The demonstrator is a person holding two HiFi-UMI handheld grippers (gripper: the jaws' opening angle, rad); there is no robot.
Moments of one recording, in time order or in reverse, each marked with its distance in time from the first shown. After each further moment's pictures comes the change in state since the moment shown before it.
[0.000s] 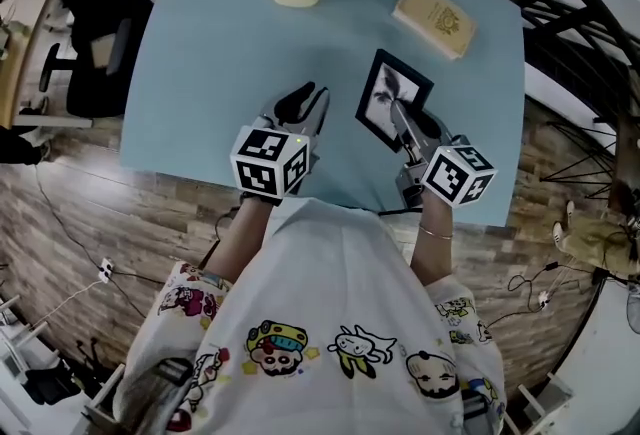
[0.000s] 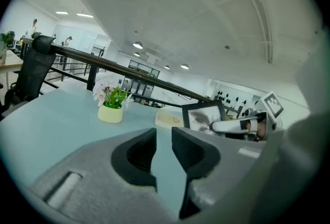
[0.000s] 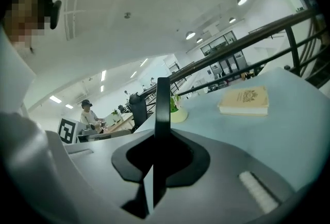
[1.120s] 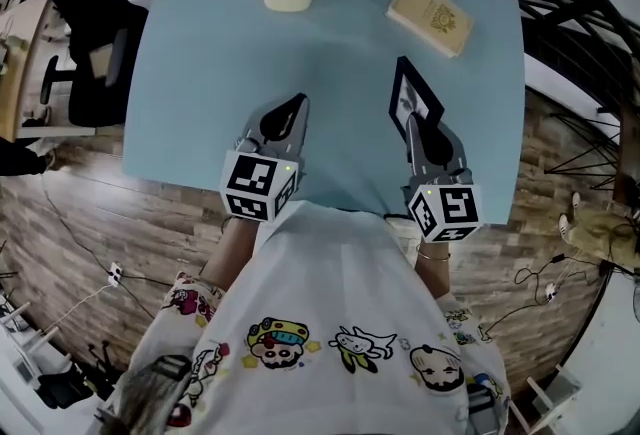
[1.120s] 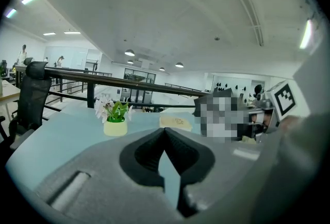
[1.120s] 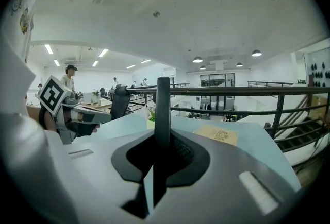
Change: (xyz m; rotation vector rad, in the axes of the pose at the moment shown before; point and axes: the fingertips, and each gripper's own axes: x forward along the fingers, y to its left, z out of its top) left arm -0.019 -0.002 0.022 0.183 -0.028 0.038; right arm -0.042 -0.002 0.024 -0.408 -0.117 -0.274
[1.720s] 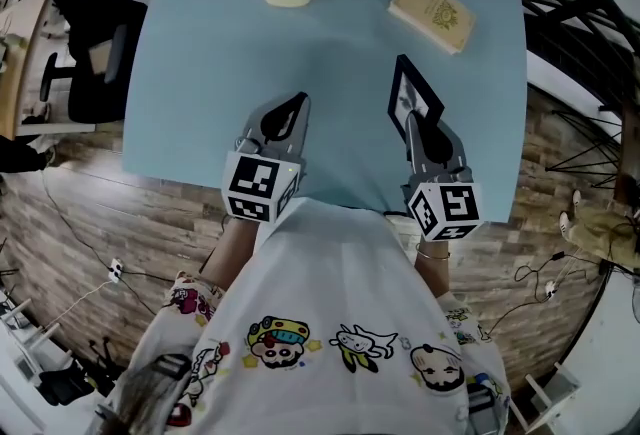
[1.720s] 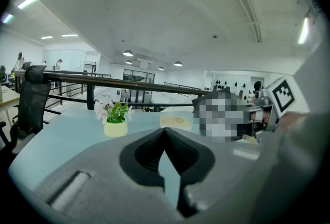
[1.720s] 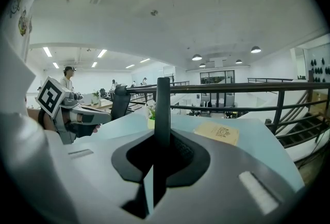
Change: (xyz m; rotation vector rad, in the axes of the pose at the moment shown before) left arm -0.002 -0.002 -0.002 0.032 0.009 0.005; right arm 0.002 0.002 -0.005 0.025 0.018 0.006
